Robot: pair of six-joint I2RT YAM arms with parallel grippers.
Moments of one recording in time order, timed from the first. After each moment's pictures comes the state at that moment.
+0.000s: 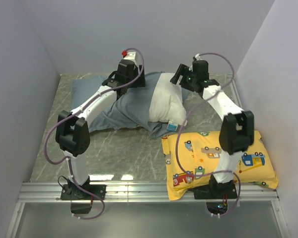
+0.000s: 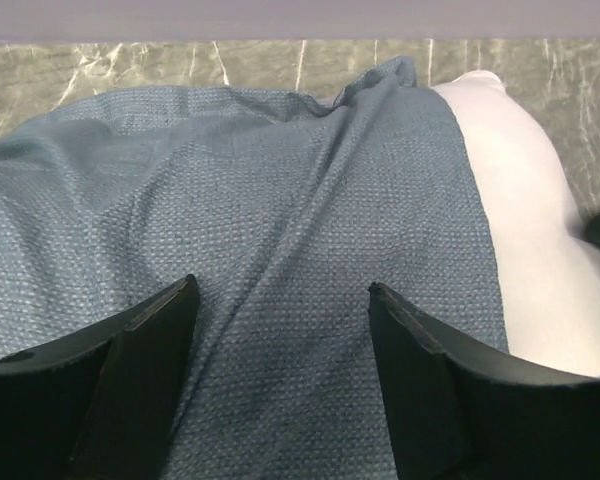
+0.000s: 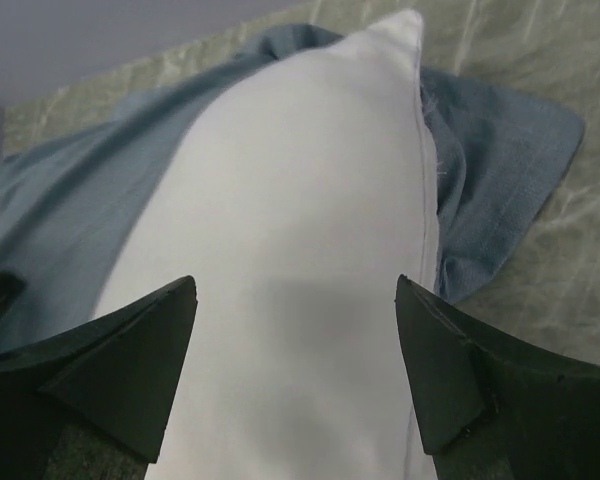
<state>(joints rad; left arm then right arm) -0.47 1.89 1.69 -0.27 -0.16 -0.36 0.21 1.78 1.51 -0.25 -0.13 0.53</state>
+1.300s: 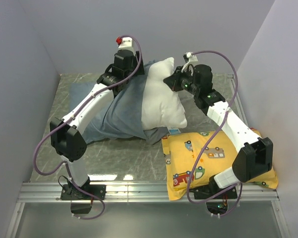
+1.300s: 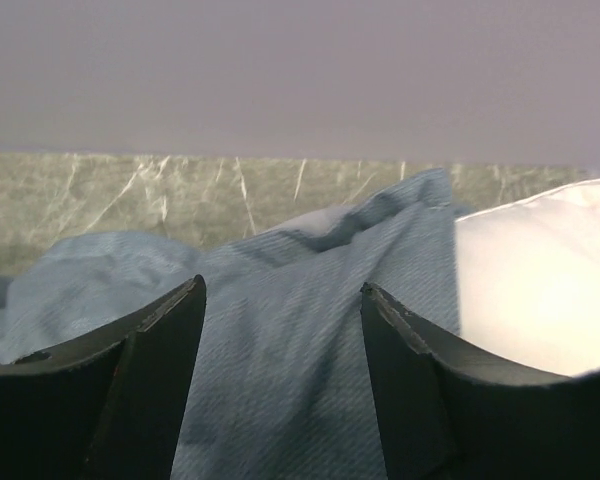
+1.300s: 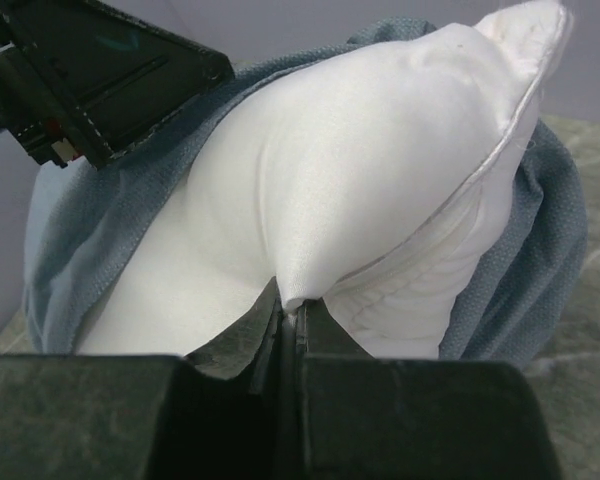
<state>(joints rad) -0.53 1.81 1.83 -0.29 -0.33 -0.35 0.37 1.47 1.32 -0.03 -0.31 0.33</state>
